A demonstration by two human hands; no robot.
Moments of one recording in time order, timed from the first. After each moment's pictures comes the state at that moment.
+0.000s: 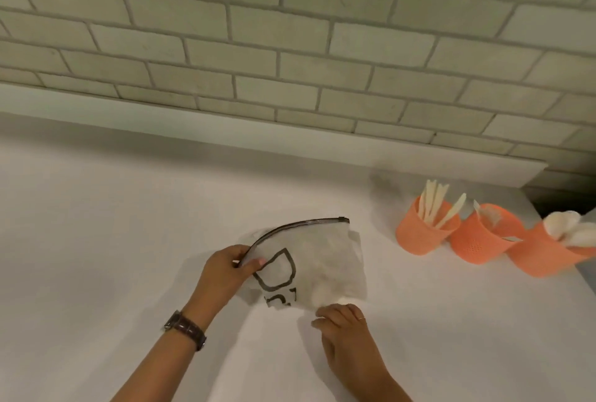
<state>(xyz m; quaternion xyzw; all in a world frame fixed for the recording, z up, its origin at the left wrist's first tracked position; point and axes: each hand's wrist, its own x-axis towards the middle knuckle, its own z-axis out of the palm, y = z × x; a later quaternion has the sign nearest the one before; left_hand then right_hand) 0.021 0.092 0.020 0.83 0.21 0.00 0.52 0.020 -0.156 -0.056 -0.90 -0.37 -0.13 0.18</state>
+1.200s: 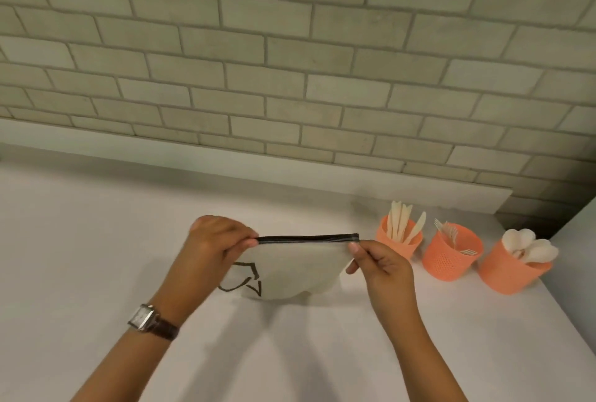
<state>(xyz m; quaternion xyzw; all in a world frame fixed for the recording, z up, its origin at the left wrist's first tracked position) -0.008 0.058 0.120 0.92 -0.10 0.31 0.22 0.033 -0.192 0.138 -0.75 -0.08 -0.04 0.65</state>
